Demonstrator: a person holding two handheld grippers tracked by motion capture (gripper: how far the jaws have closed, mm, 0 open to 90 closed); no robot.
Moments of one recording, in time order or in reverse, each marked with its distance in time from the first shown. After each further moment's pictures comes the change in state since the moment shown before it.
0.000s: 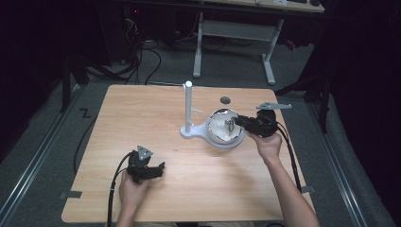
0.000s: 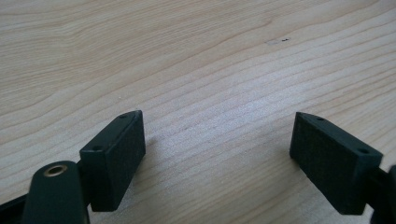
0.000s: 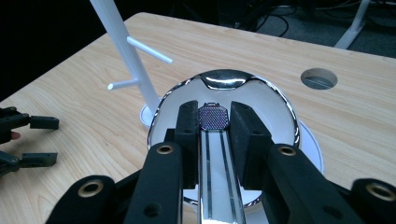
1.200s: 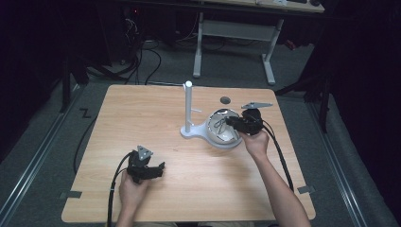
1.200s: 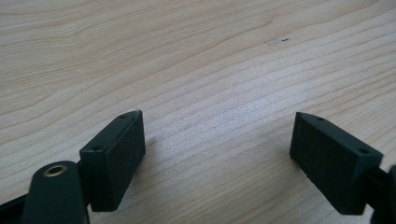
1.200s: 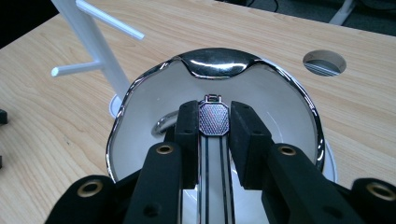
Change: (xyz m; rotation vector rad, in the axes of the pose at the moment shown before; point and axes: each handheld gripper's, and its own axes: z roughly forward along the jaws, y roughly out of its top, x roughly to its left) left arm 0.000 0.000 0.000 0.000 -0.001 0.000; right arm -0.001 -0.004 0.050 0.077 -0.070 -0.012
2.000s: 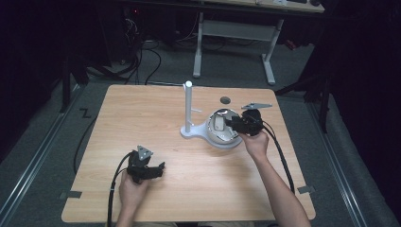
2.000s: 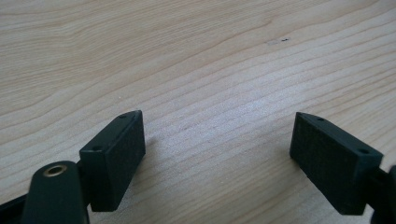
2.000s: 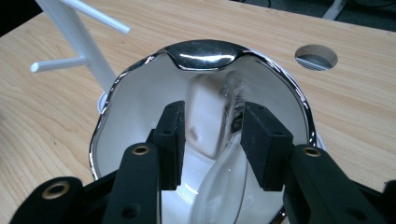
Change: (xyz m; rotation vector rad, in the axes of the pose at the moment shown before) left arm 0.000 0.000 0.000 0.000 0.000 0.000; right arm -0.002 -0.003 0.002 0.003 -0.023 -0.004
